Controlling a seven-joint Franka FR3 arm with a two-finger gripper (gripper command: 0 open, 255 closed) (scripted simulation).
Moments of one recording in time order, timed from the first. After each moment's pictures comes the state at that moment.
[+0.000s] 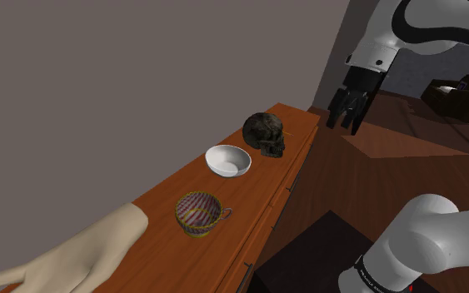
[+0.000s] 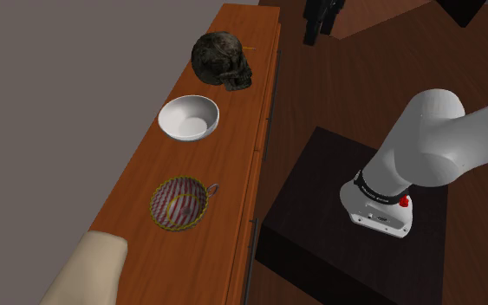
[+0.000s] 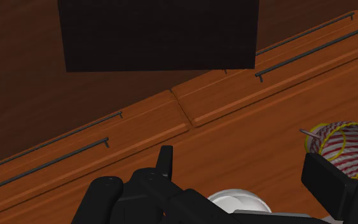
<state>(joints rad) 0.01 -0.80 -0.06 -2.26 0.12 1.44 0.03</state>
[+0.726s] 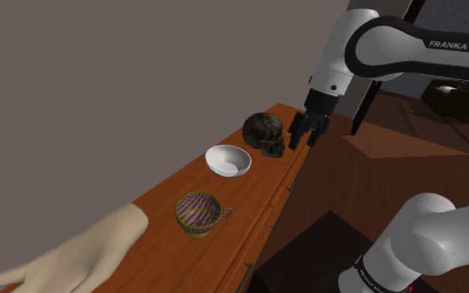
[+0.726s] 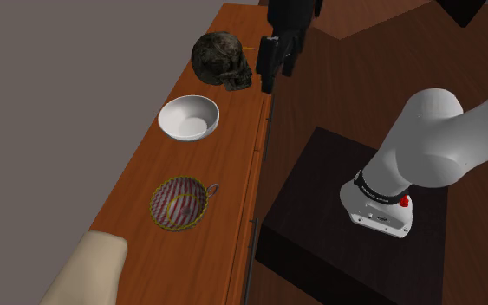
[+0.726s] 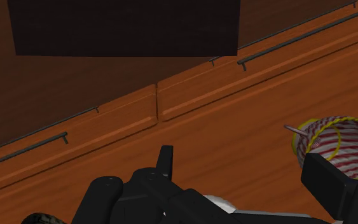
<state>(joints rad) 0.06 -0.71 0.11 -2.38 0.22 1.67 0.15</state>
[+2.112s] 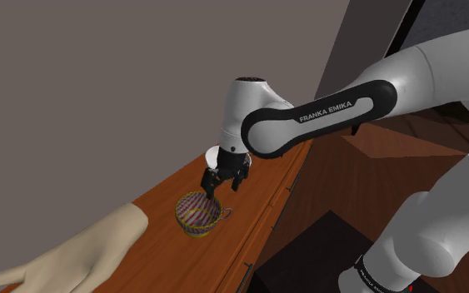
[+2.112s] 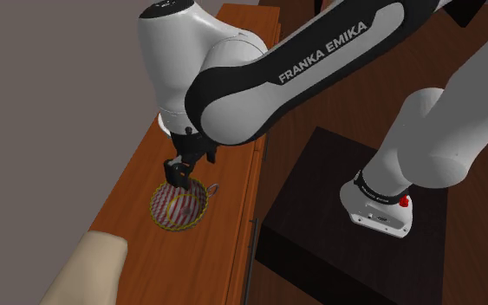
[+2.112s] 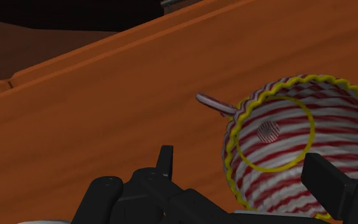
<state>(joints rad) 0.12 -0.12 0.47 -2.29 0.18 2.21 0.50</state>
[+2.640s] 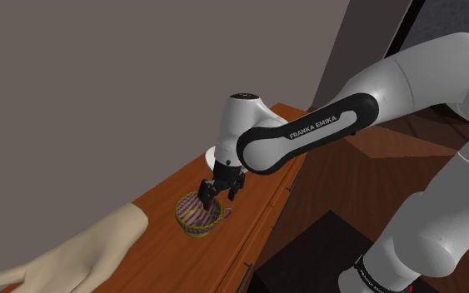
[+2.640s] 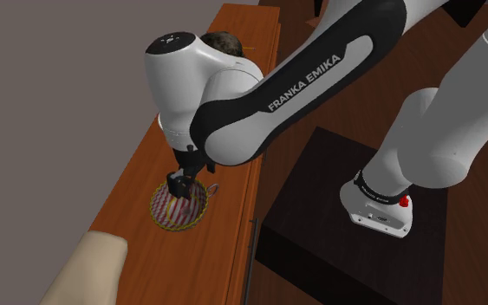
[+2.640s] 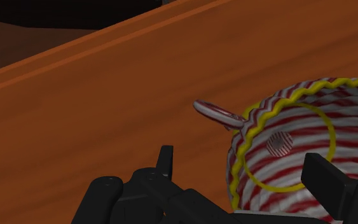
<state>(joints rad) 0.13 -0.04 0.48 -2.32 0.15 2.32 0.52</state>
